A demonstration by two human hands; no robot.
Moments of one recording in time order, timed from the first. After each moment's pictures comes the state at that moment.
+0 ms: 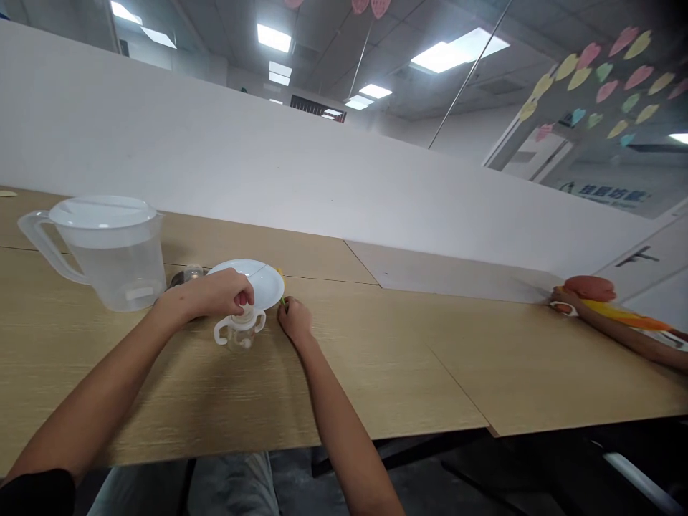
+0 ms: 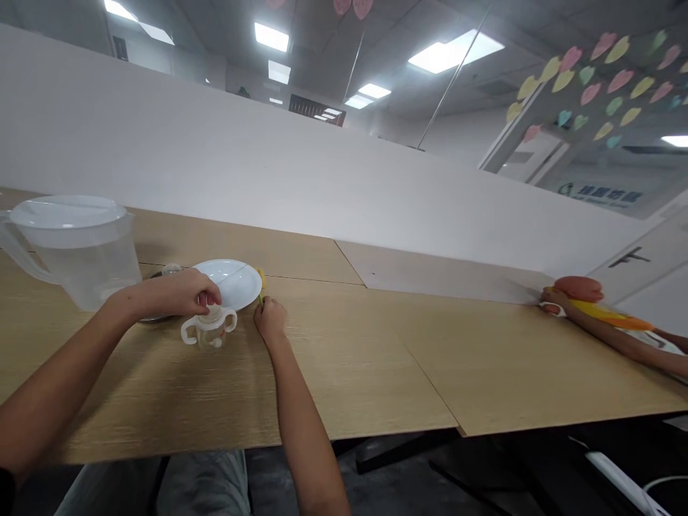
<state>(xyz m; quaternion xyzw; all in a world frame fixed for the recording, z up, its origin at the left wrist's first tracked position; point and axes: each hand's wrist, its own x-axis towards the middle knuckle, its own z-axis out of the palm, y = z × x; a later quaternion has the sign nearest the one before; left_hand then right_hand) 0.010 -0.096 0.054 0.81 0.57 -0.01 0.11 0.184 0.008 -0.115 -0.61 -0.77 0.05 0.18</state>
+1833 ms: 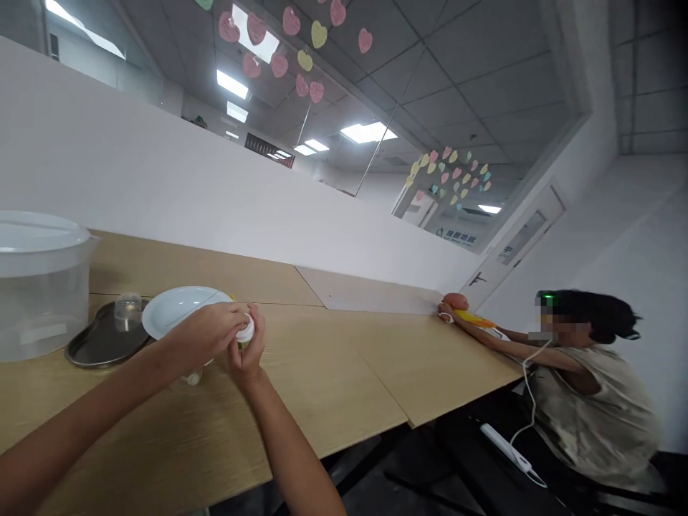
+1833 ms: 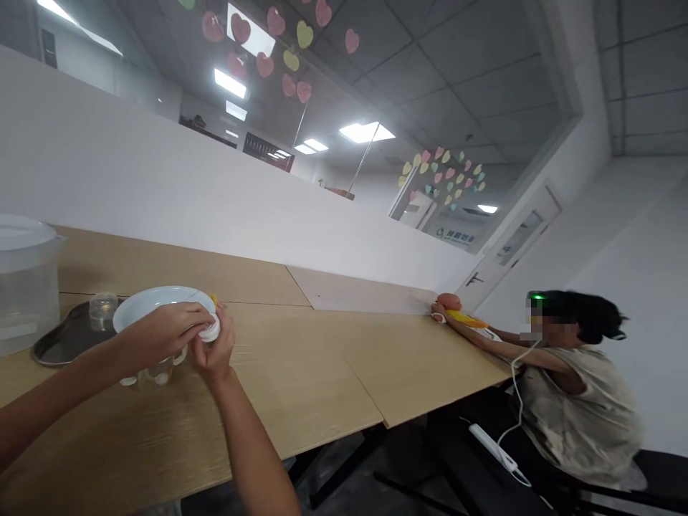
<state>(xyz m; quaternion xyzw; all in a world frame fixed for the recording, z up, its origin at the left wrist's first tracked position) 0.056 -0.092 0.027 0.88 0.44 0.13 -0.14 0.175 -0.020 -0.106 -0.21 -0.70 -0.06 0.67</state>
